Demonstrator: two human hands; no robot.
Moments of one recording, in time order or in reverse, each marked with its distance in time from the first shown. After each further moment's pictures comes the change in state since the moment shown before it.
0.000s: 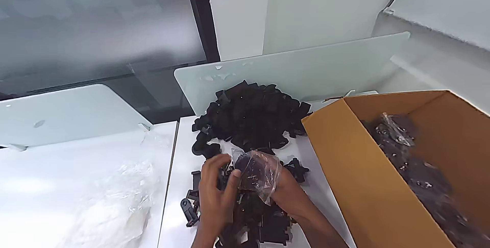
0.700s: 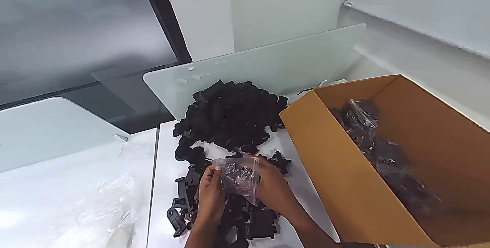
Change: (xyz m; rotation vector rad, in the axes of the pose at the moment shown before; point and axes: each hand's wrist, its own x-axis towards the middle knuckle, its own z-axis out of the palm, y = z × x) left_hand -0.009 -0.027 0.054 -0.793 0.031 -0.776; right_hand -0.008 0.007 -0.018 -0.687 0.092 0.048
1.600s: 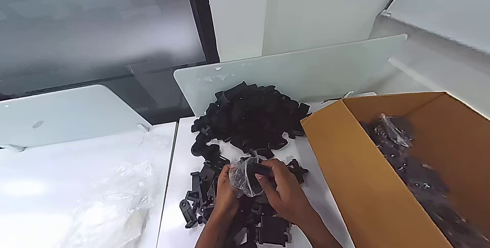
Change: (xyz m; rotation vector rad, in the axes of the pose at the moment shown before) left_hand 0.007 -0.016 -0.014 -0.052 -0.035 0.015; right_hand 0.001 -0.013 0.011 -0.082 0.214 -0.348
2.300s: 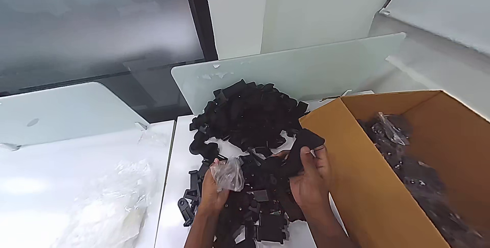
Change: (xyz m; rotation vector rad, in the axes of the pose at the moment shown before) left_hand 0.011 0.017 -0.022 -0.451 -0.035 -0.030; right_hand 0.018 0.008 -0.018 0.996 0.517 0.218
